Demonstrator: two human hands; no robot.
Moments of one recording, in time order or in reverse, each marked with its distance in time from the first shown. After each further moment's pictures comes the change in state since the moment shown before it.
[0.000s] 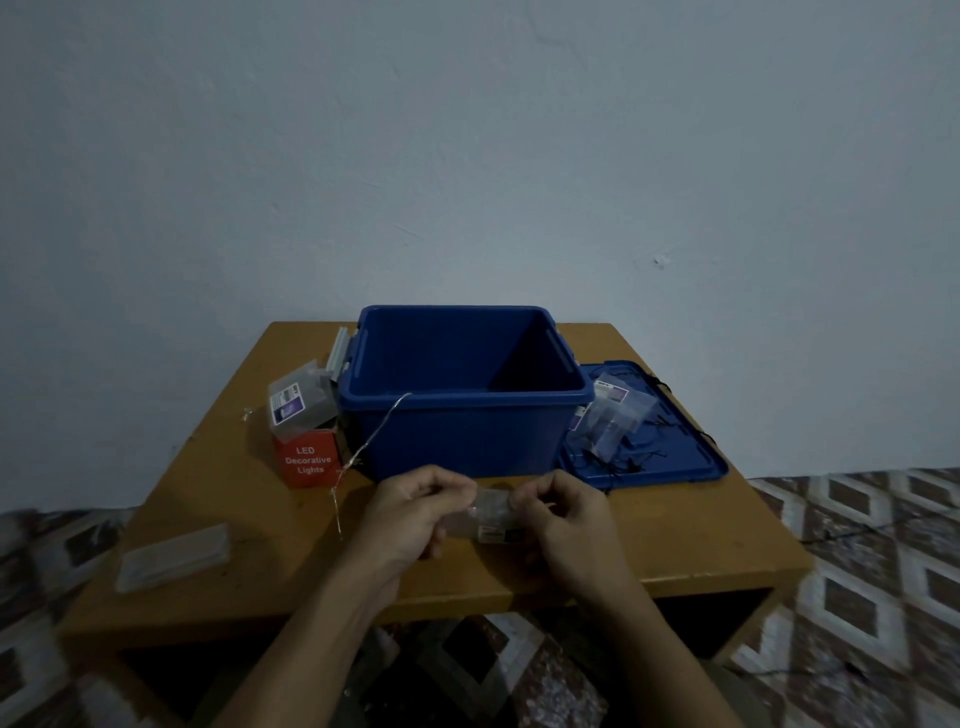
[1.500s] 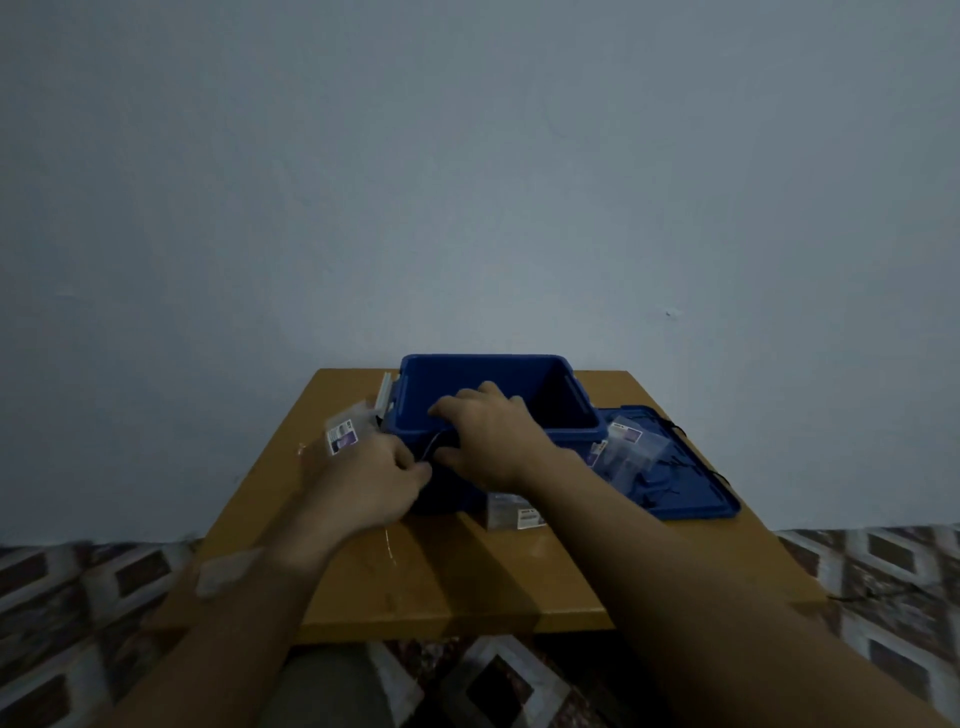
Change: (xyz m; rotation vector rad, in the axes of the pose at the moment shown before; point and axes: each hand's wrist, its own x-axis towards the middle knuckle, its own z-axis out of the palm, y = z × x) left_hand -0.034 0.084 -0.059 0.830 0.194 0.149; right_hand 0.047 -0.127 0.055 -1.140 -0.253 -0.648
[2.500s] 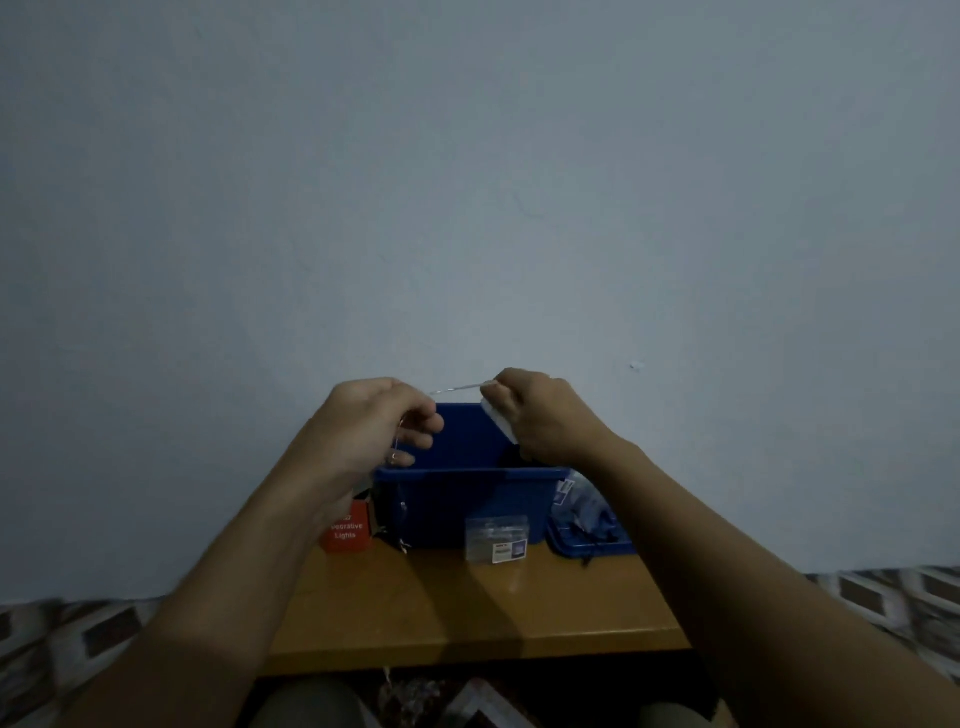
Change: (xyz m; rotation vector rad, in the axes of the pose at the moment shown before) left_hand -0.063 0.086 -0.063 -0.725 0.145 0.152; right_hand -0.050 0.027 -0.094 0.433 0.204 0.187
